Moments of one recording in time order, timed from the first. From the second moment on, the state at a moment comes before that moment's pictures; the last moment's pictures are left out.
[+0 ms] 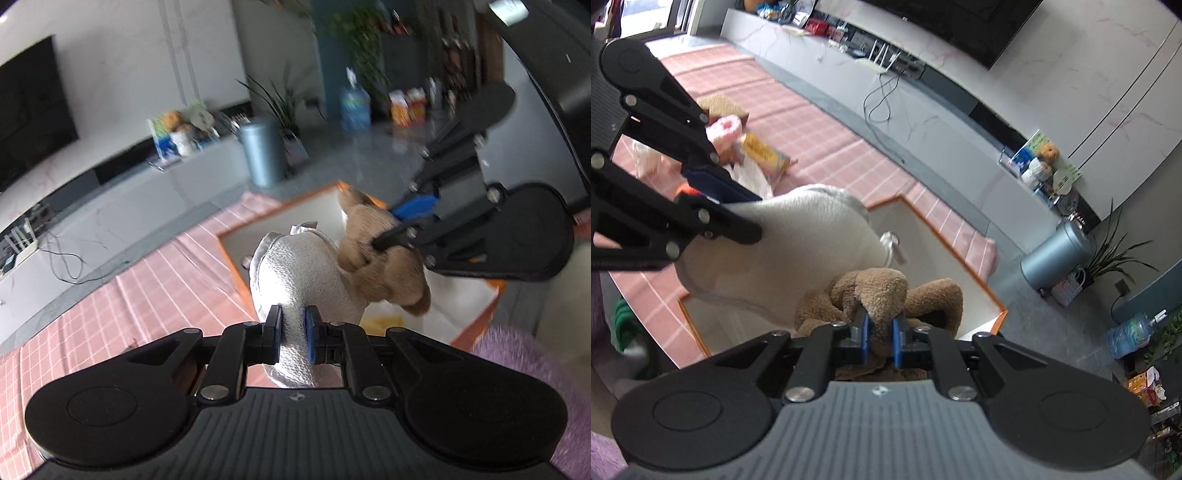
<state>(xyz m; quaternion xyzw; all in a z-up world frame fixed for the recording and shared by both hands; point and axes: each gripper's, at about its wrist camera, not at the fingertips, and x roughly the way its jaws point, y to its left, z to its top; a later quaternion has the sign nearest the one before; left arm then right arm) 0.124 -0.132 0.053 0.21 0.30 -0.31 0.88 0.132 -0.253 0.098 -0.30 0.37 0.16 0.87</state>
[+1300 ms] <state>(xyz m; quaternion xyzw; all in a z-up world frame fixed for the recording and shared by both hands) 0.153 -0.188 -0.018 0.34 0.38 -0.33 0.79 0.188 -0.282 -0.003 -0.23 0.46 0.20 0.83</state>
